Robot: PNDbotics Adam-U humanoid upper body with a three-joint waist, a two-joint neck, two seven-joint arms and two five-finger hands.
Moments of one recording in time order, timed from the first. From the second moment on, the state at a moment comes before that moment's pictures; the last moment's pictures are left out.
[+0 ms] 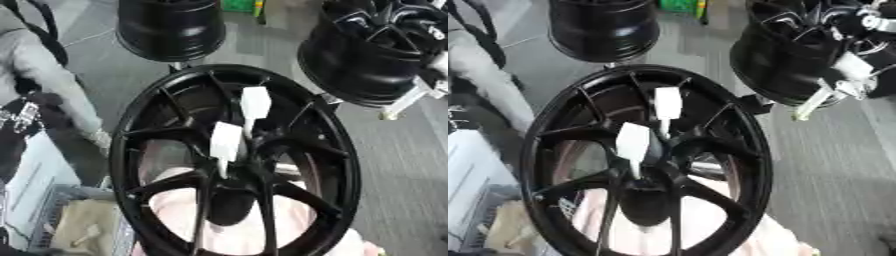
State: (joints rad) left arm -0.17 0.19 0.30 -1.74 -0.09 0.09 -0.37; right arm -0.40 -0.97 0.03 -1.60 0.17 -0.21 0.49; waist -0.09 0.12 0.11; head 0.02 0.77
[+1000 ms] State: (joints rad) left arm -0.17 0.19 0.31 -1.74 -0.09 0.09 -0.35; right arm -0.10 -0.69 -0.33 -1.38 0.59 0.04 -0.06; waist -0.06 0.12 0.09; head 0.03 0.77
